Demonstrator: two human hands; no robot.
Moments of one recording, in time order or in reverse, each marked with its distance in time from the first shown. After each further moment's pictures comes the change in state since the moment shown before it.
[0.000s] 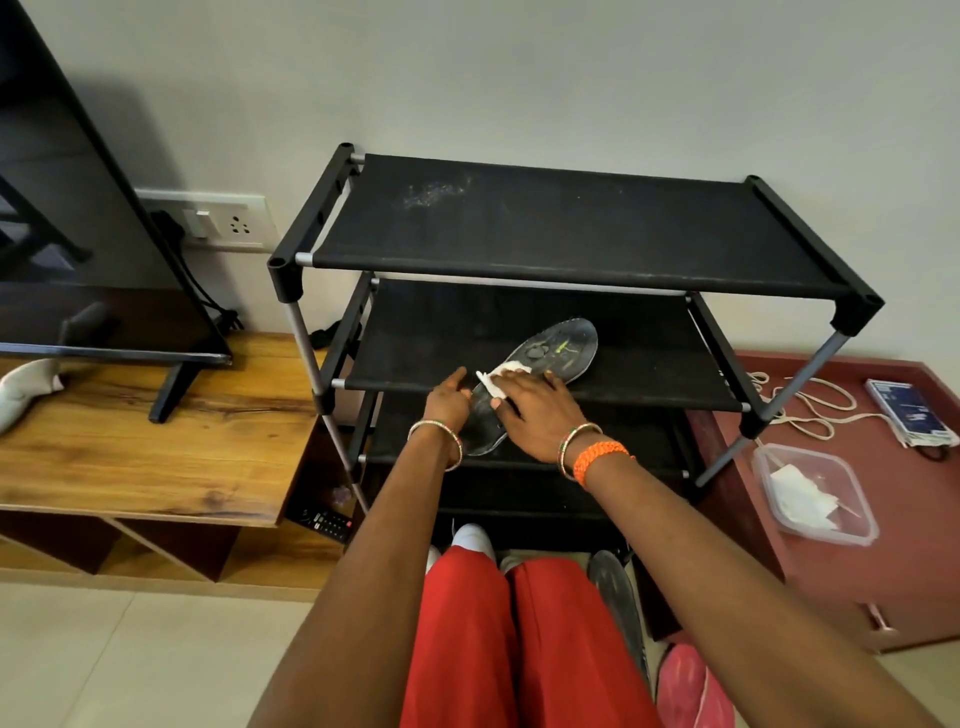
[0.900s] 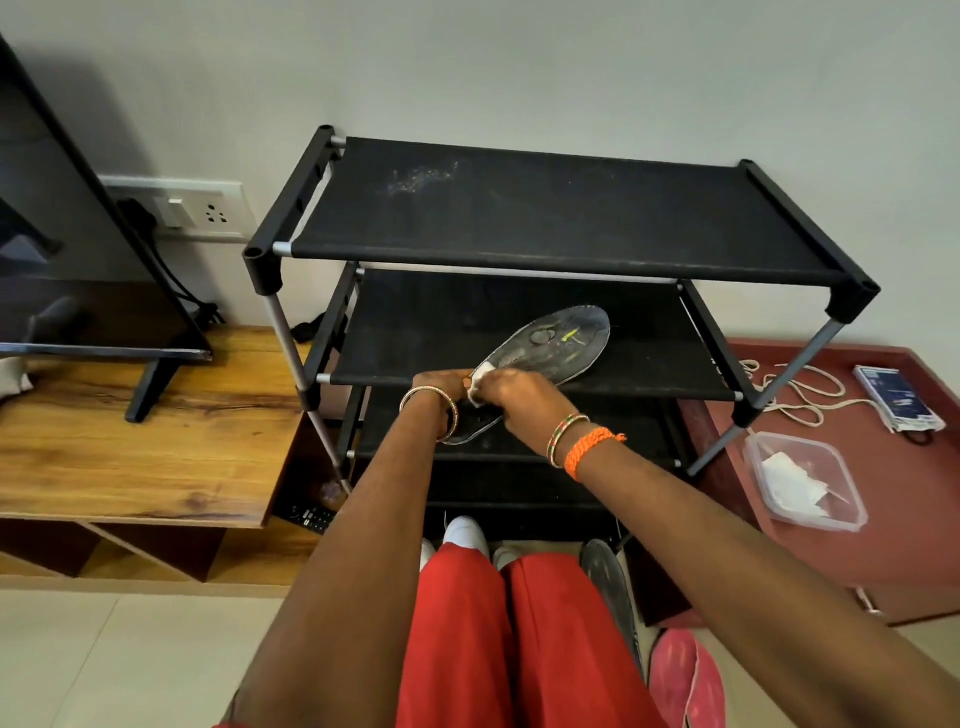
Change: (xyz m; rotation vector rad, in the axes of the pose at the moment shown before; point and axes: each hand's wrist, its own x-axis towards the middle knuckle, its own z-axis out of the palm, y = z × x) left_hand 0.004 0.023 0.004 0.076 0.037 -0.183; right_hand 0.002 -0.004 -0.009 -0.057 0.048 -0.224
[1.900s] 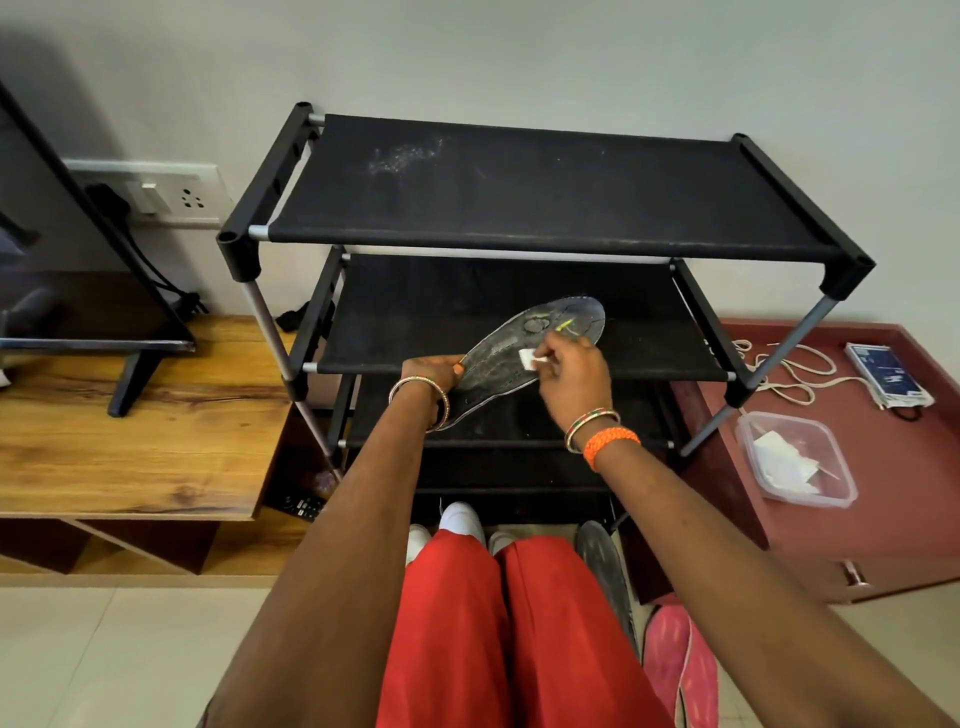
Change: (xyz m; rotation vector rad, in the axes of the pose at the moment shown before) left_hand 0.019 -0.009 0.000 0.150 0.056 0.130; right_hand -0.021 0.030 0.008 0.233 0.477 0.490
